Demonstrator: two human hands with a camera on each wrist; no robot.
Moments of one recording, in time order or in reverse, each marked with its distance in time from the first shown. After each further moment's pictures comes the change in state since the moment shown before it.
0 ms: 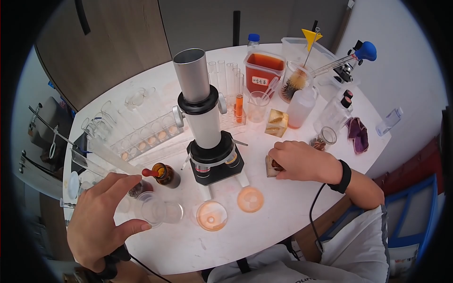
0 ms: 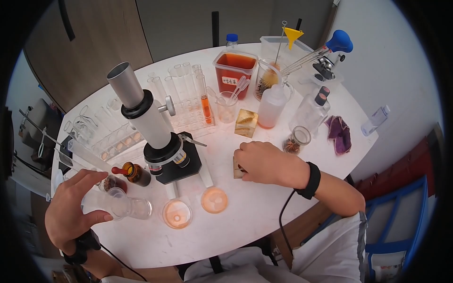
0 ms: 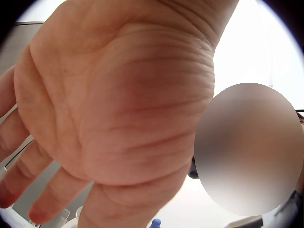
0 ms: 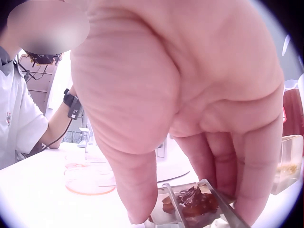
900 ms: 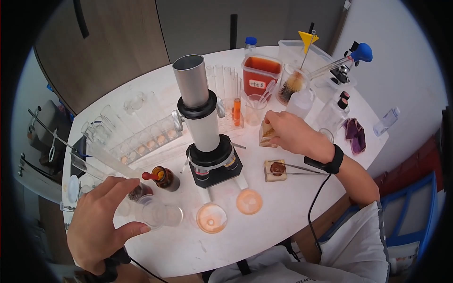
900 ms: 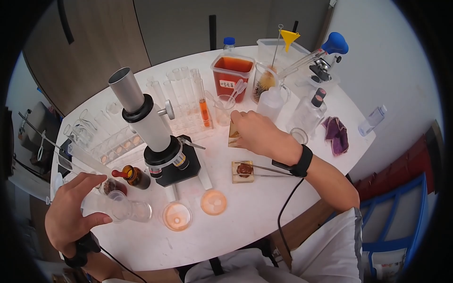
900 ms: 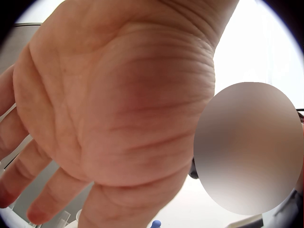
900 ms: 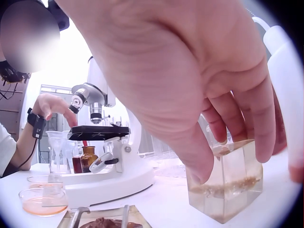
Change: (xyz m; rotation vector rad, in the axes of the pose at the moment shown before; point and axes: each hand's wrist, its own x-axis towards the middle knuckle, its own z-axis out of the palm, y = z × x) left_hand -0.002 -0.003 -0.001 -0.009 0.011 -0.002; right_hand 0.036 0.035 -0.012 0.001 0.409 0.097
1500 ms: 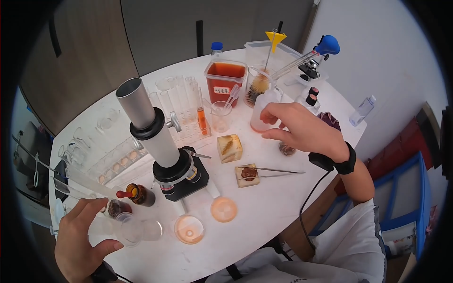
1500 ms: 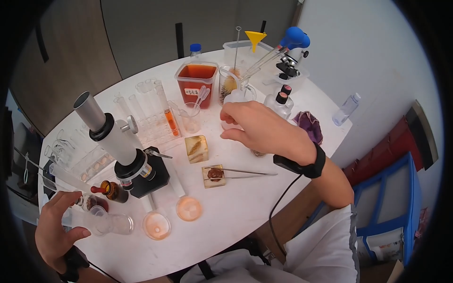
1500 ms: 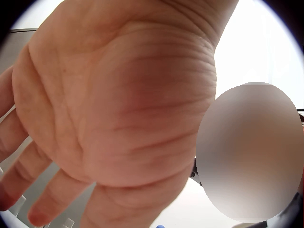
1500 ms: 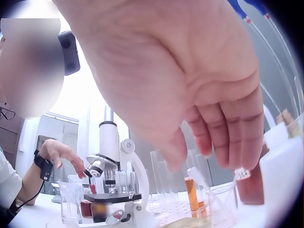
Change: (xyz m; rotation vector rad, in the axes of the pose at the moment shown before) left_hand -0.008 -0.026 0.007 -0.094 0.081 0.017; right_hand -0.056 0.003 -0.079 0.191 0.007 0.039
